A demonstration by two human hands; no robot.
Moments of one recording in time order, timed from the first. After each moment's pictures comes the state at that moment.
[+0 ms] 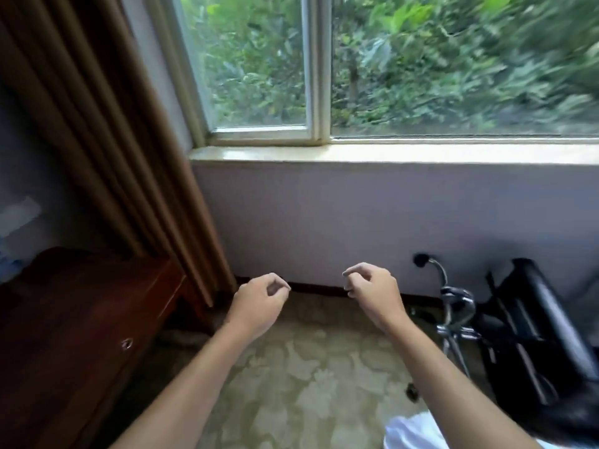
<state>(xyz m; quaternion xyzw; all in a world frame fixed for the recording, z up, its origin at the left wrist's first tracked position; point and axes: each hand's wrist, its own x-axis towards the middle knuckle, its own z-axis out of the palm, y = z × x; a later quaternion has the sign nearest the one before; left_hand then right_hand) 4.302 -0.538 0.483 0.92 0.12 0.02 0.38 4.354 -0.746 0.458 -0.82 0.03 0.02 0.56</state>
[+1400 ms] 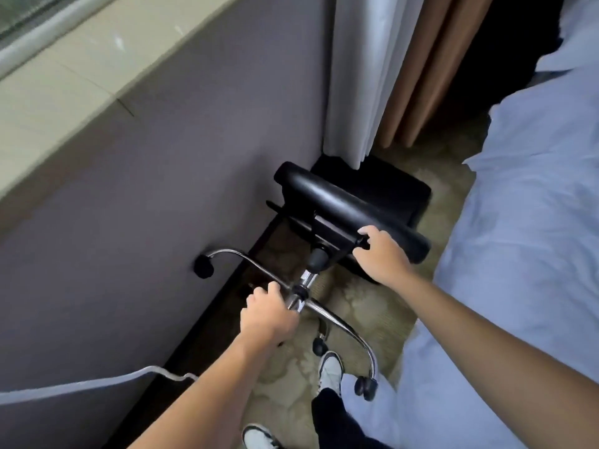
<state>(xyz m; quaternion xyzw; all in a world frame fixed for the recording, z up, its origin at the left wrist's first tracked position) 4.747 -1.083 0.202 0.87 -0.30 -0.39 -0.02 4.611 -1.261 0.199 -0.74 0.55 0.06 0.38</state>
